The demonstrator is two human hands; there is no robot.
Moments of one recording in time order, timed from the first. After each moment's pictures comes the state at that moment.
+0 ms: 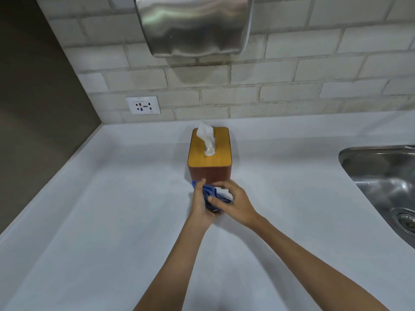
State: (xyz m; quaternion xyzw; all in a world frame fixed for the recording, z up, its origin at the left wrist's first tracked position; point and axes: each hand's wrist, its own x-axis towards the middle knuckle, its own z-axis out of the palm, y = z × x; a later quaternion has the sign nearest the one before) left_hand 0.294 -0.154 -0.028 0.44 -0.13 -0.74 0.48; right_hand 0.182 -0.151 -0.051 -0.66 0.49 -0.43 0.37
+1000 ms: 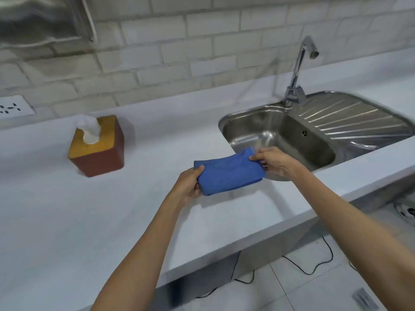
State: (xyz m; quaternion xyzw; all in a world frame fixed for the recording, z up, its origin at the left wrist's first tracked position) left_hand 0.068 -0.045 -0.013 0.49 -0.41 -0.73 0.27; right_hand -0.167 0.012 0.019 -0.31 0.70 -0.42 0.50
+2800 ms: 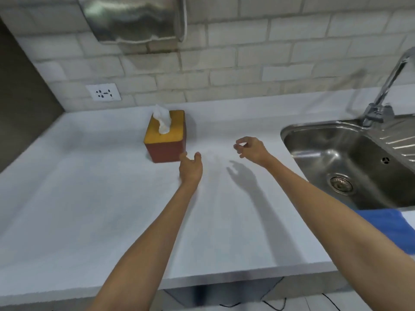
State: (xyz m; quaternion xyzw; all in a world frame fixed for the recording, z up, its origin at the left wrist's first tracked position) left_hand 0.180 -0.104 -0.001 0.67 -0.45 -0.41 0.42; right_hand -0.001 -0.114 0.023 -0.55 0.69 -0.32 0.35
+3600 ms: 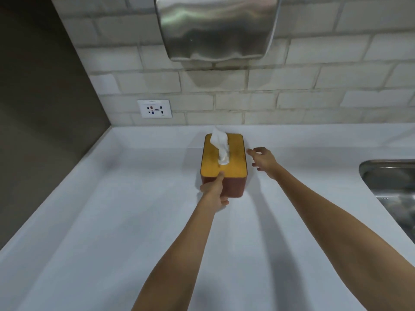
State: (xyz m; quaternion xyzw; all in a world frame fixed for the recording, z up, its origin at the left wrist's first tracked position) left_hand 0.297 -0.229 -0.014 0.62 -0.18 -0.66 0.39; right_hand 0.147 -0.285 0.013 -0.48 0.69 -0.35 0.42
